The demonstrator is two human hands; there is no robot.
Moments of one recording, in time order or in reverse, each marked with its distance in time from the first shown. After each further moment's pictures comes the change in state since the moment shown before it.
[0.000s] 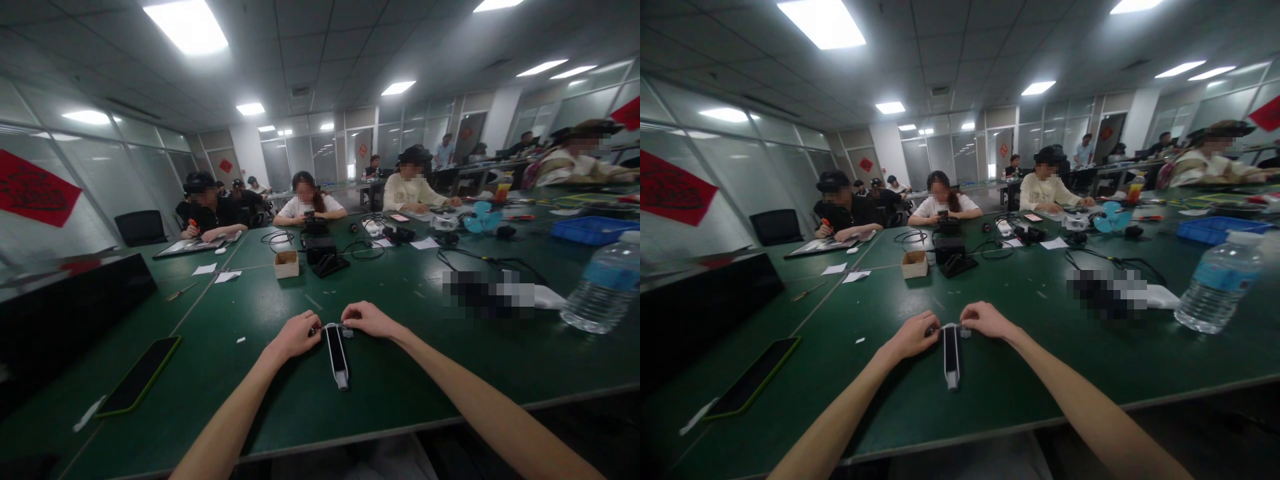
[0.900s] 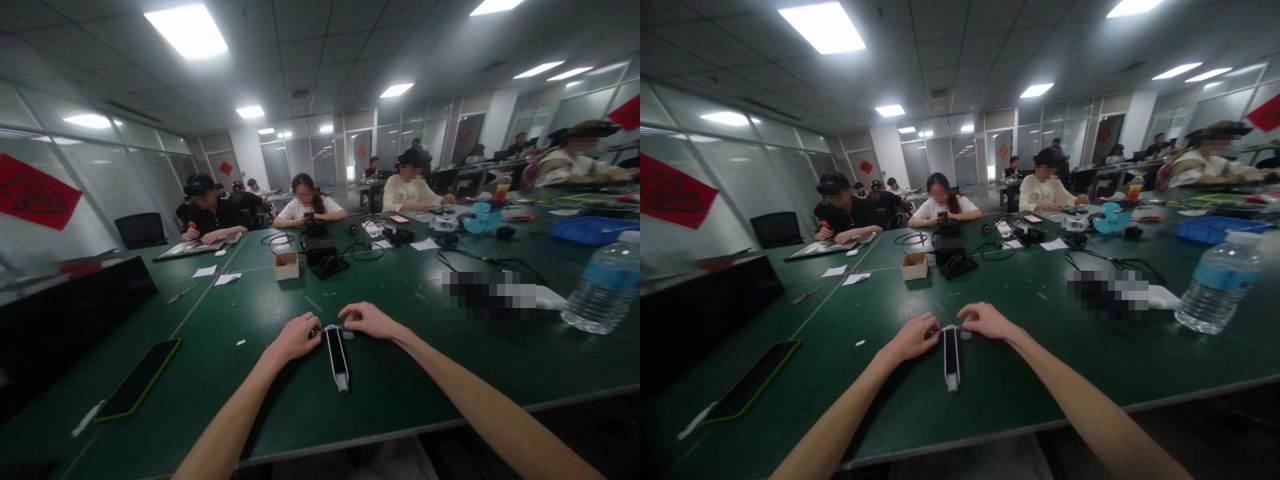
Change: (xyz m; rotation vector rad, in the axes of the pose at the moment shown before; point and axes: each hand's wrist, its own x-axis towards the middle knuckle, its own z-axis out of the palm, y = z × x) left_hand 0.001 -0.001 0.001 0.004 -0.013 -0.013; right_hand -0.002 -0.002 -0.003 0.025 -0.033 0.018
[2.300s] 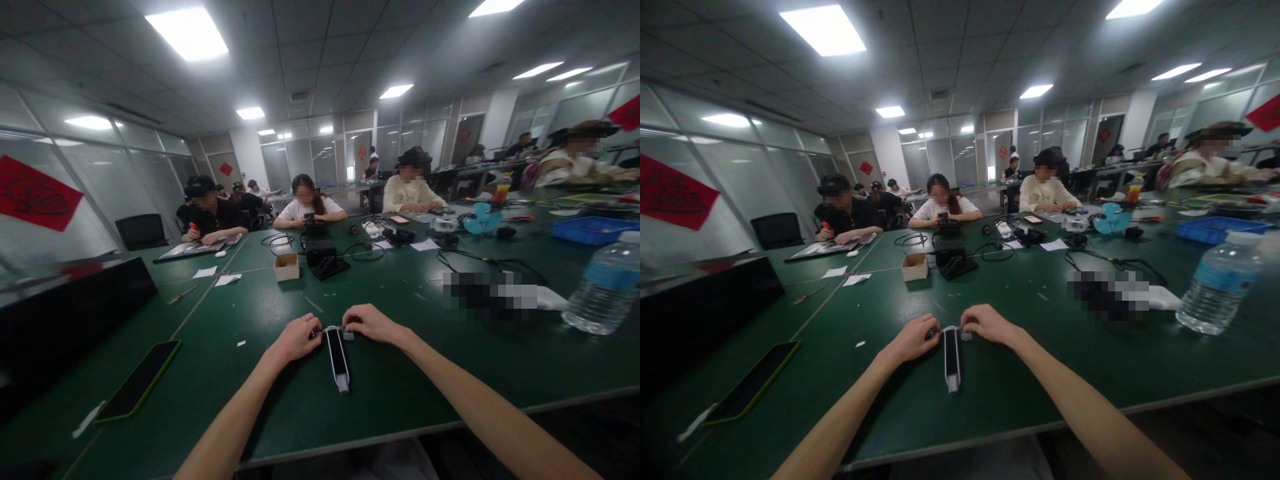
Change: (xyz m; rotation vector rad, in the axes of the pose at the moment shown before) left_hand 0.000 -0.003 0.003 0.023 0.001 -0.002; right_hand -0.005 -0.014 -0.001 -0.226 0.030 -0.125
